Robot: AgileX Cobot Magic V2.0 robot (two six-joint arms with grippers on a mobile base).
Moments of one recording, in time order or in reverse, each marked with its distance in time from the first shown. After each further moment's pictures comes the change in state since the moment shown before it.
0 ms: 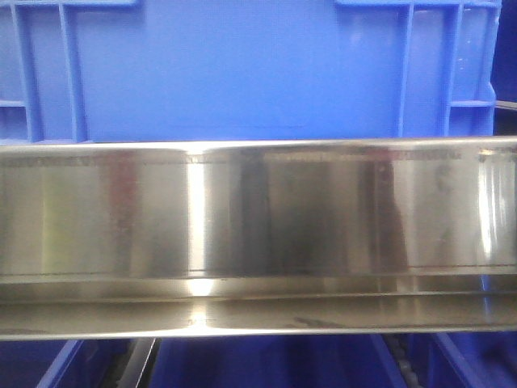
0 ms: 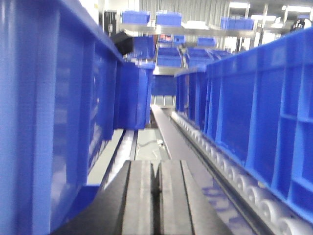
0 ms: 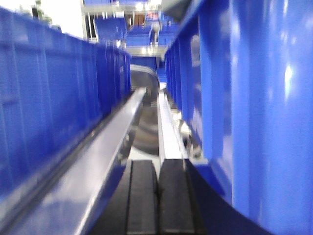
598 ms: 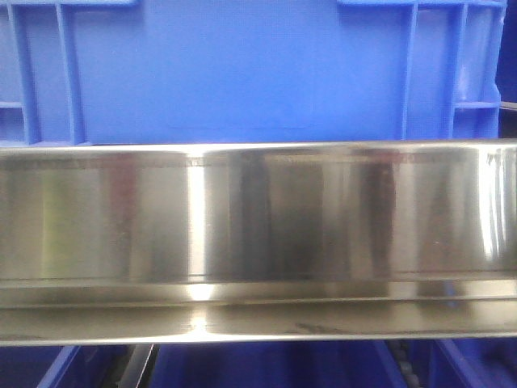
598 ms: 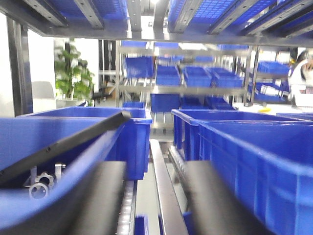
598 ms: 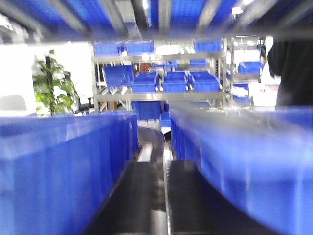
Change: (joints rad) left arm 0.000 0.133 -0.542 0.021 0.395 0.005; right arm 0.000 0.039 -0.415 0.000 0.230 0.002
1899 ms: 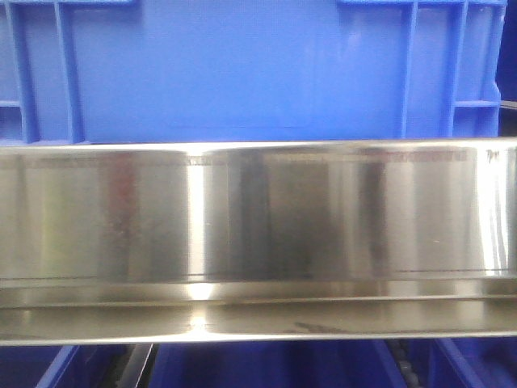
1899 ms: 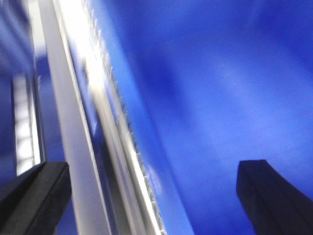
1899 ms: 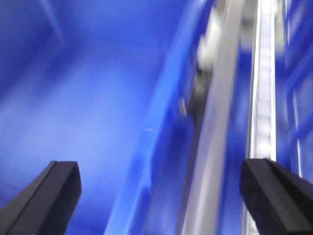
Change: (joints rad) left arm -0.304 1.378 -1.307 0.023 0.884 0.017; right arm 0.288 1.346 -1.280 -0.030 0.916 0.041
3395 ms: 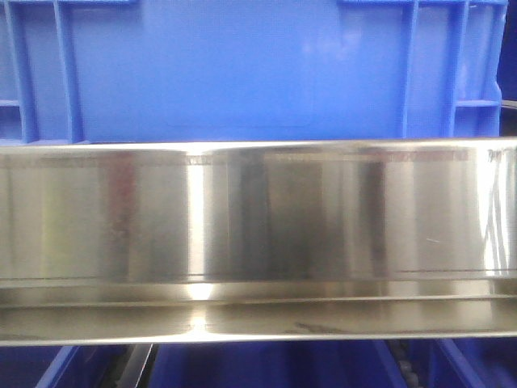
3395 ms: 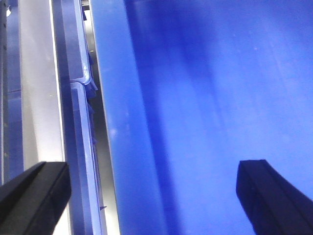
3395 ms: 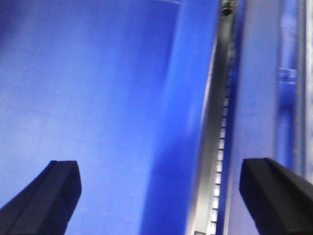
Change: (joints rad) left arm 0.000 0.280 -0.086 0.009 0.021 -0.145; right arm 0.000 0.462 -0.262 0.016 0.068 0.081
